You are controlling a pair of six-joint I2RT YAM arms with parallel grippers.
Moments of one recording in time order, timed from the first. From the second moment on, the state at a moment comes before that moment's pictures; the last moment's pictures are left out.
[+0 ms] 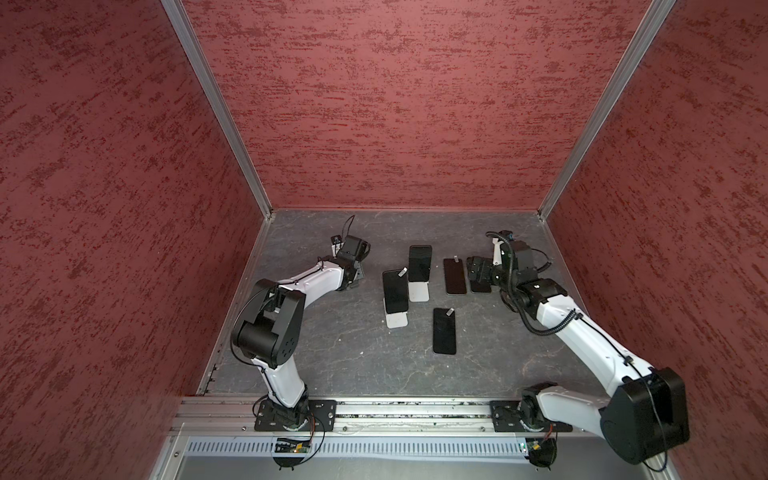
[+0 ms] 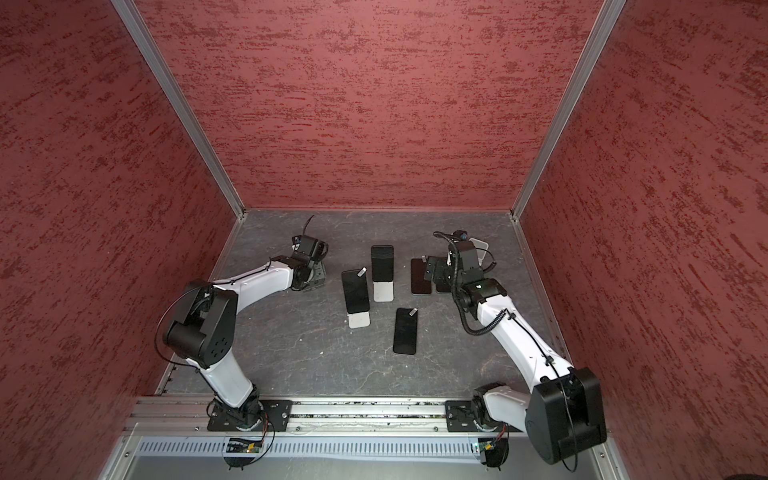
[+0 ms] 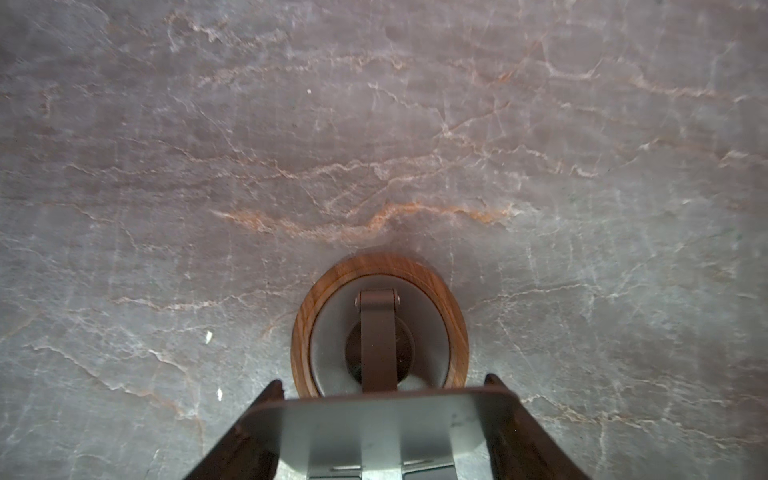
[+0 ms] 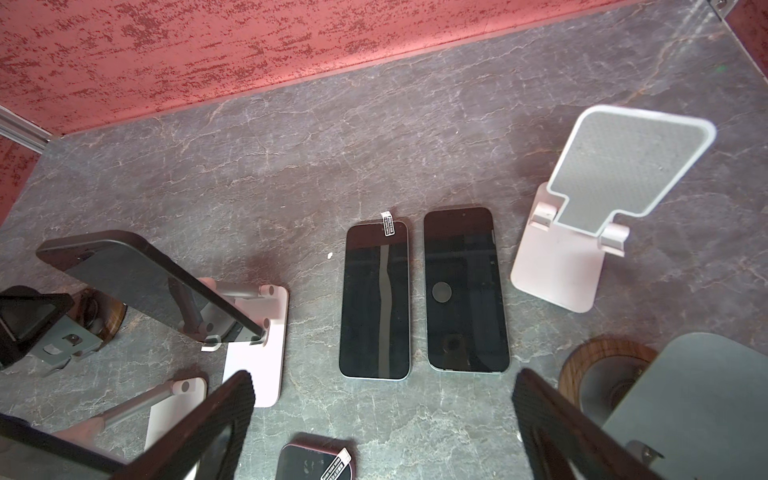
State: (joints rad) left arm -0.37 1.75 1.10 -0.40 -0.40 -0.61; right arm 0.29 1.21 0.89 -0.34 0.06 0.37
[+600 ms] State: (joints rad) left arm -0.38 1.75 1.10 -0.41 -0.41 -0.61; right arm 0.29 1.23 0.89 -0.35 0.06 0.36
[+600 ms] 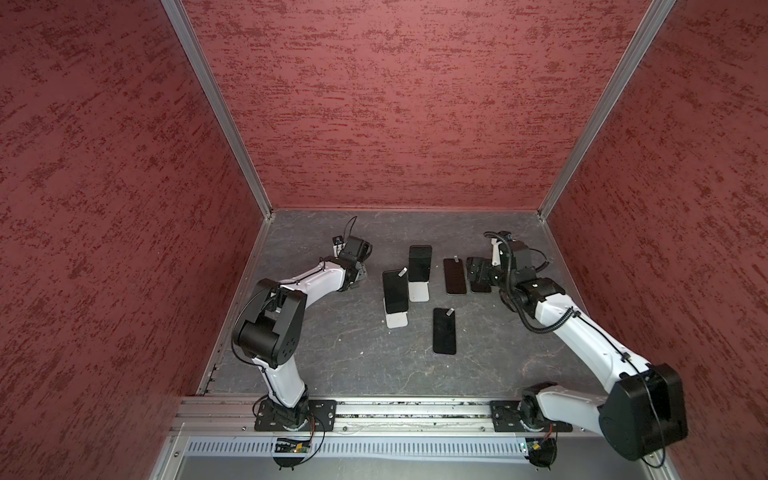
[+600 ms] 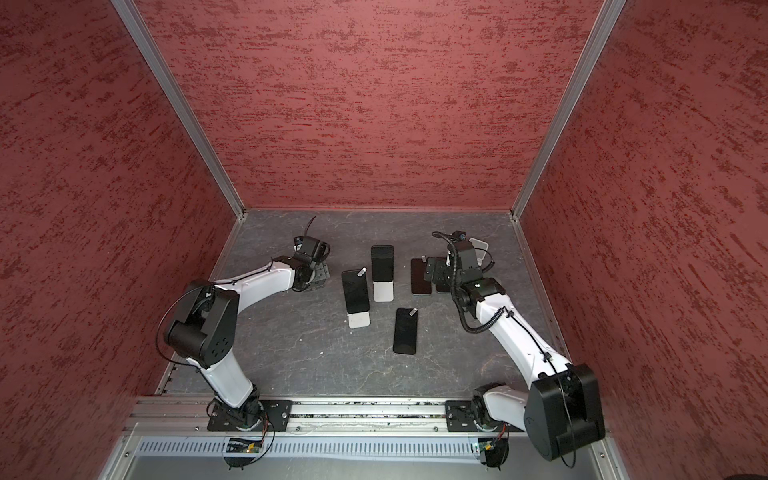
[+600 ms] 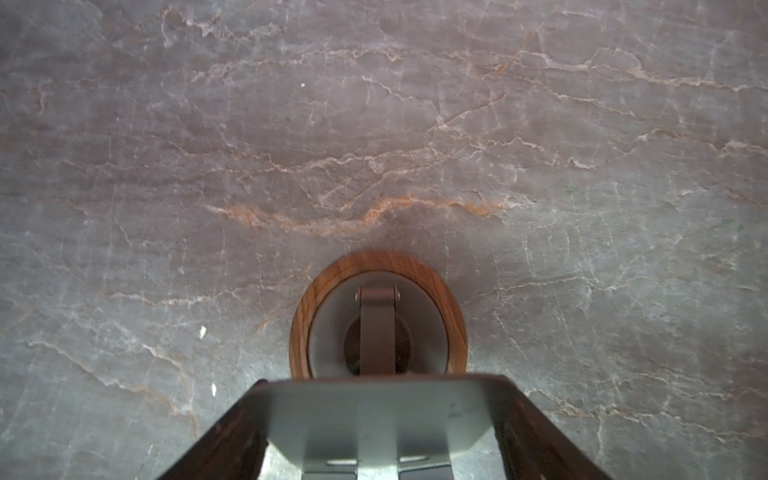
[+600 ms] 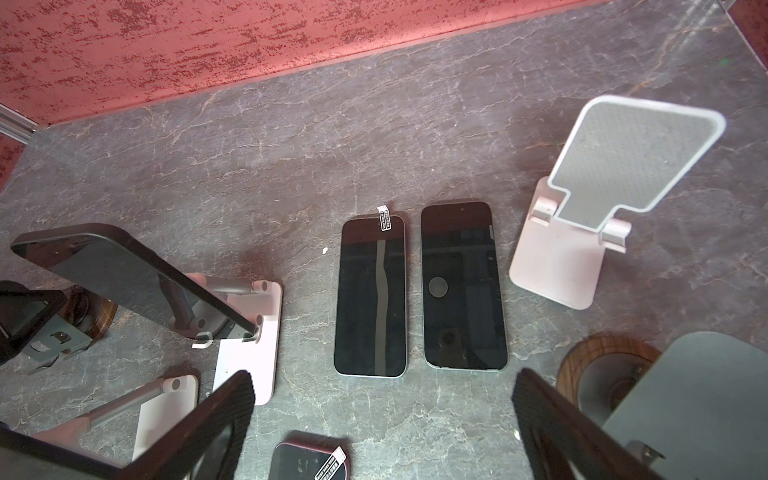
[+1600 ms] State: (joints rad) left arm -0.47 1.21 0.77 -0.38 -0.37 -0.60; right arm 0.38 1.21 0.87 -0.37 0.06 0.38
